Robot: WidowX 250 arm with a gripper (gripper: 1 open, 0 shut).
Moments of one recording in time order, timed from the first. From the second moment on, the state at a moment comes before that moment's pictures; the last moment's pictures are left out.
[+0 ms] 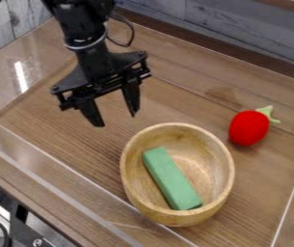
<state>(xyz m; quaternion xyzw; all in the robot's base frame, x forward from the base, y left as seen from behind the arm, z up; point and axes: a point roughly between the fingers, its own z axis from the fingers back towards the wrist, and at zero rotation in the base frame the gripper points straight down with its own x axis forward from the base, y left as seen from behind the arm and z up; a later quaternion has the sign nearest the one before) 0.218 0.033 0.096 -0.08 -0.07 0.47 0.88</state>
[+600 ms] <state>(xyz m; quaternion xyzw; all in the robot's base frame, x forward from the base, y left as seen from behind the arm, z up) 0.225 0.030 0.088 -0.06 -0.09 0.49 0.87</state>
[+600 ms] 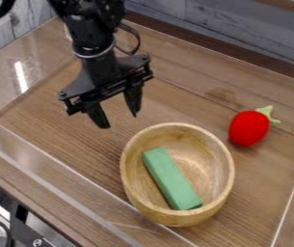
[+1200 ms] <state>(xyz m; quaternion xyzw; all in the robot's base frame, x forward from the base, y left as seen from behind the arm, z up) 0.216 0.004 0.074 -0.04 -0.10 0.49 0.87</state>
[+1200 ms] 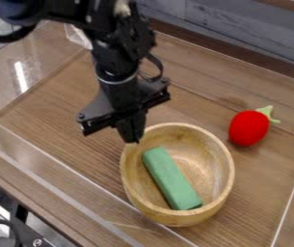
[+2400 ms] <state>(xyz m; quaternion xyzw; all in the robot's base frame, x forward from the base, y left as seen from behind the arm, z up) 0.212 -0.046 0.027 0.04 -0.05 0.53 0.85</state>
